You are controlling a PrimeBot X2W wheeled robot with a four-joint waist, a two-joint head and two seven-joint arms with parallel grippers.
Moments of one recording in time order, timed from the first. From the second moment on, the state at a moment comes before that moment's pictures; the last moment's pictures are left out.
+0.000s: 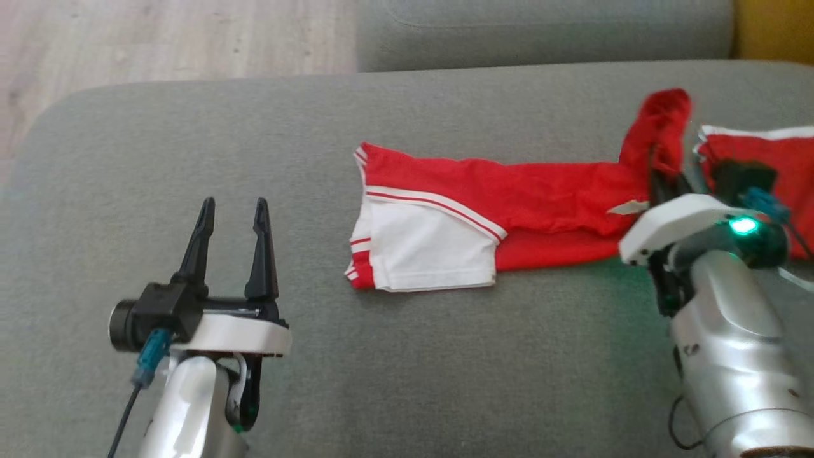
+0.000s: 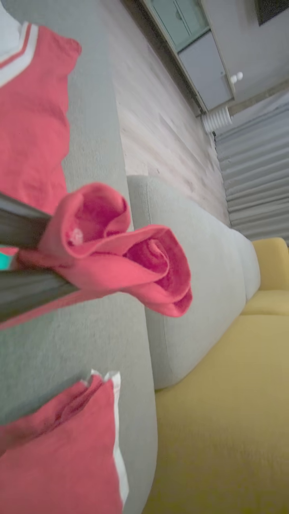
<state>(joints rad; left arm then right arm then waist) -0.26 0.04 -0.13 0.33 -0.19 -0.05 -0.25 -0.64 -0.07 -0.10 0.95 0.09 0.13 -0.19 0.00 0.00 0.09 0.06</state>
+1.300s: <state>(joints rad) -0.30 0.04 -0.20 0.35 -0.24 -0.02 -0.25 -0.68 -0.06 0.81 0.90 0.79 0.13 -0.23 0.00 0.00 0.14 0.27</state>
